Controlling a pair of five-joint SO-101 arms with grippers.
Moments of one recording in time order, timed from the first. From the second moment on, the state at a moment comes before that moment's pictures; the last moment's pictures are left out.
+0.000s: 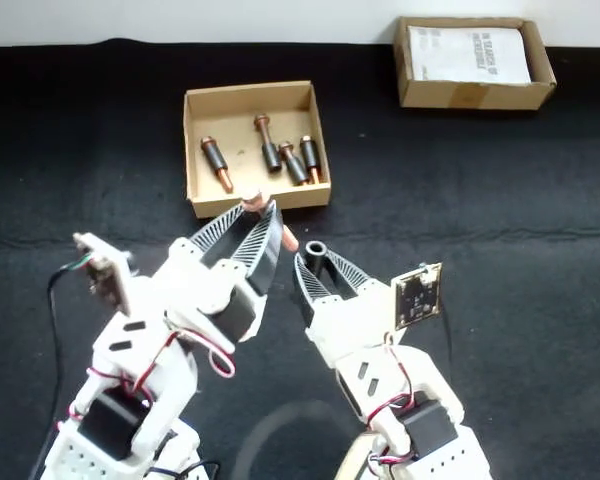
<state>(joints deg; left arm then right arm) 26.4 -90.2 70.7 20.8 26.2 -34.9 -103.6 94.9 26.7 -15.0</state>
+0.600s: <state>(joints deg) 26.4 -82.7 64.7 20.8 26.4 -37.9 -103.6 94.9 19.7 -2.1</state>
